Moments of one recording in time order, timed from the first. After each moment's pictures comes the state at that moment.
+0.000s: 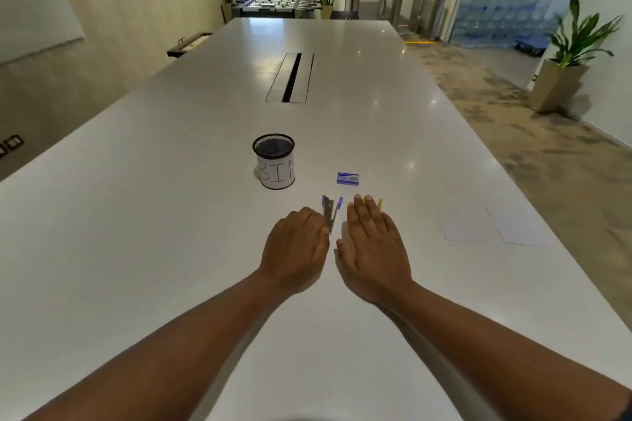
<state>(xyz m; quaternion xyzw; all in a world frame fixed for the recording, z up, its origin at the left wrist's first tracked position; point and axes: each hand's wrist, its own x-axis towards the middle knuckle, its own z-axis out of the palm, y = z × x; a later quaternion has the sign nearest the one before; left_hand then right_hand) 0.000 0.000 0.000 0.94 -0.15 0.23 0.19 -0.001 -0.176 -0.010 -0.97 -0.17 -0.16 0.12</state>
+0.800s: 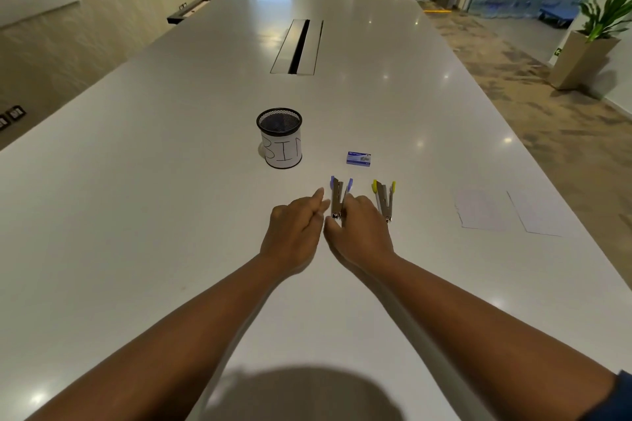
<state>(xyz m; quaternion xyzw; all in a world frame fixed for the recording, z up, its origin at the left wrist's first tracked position) 0.018 0.017 -0.023 0.91 -0.05 0.08 0.40 0.033 -0.132 -0.012 -0.95 -0.08 -0.06 0.30</state>
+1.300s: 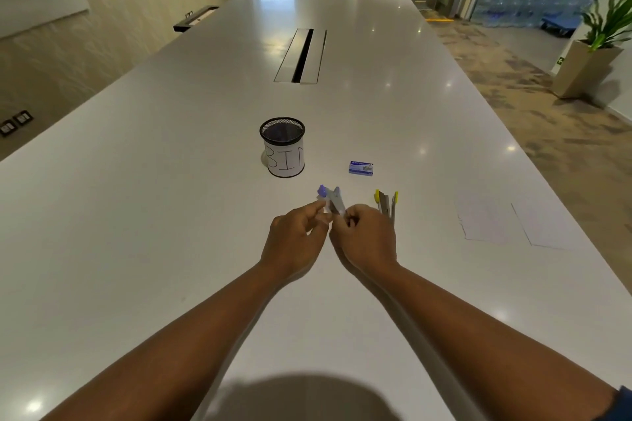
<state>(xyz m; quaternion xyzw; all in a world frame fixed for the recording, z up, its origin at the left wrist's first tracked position) 0.020 0.018 -0.018 0.89 -0.01 0.08 0.46 0.036 -0.131 -0.003 -0.92 -0.01 -0.08 0.39</state>
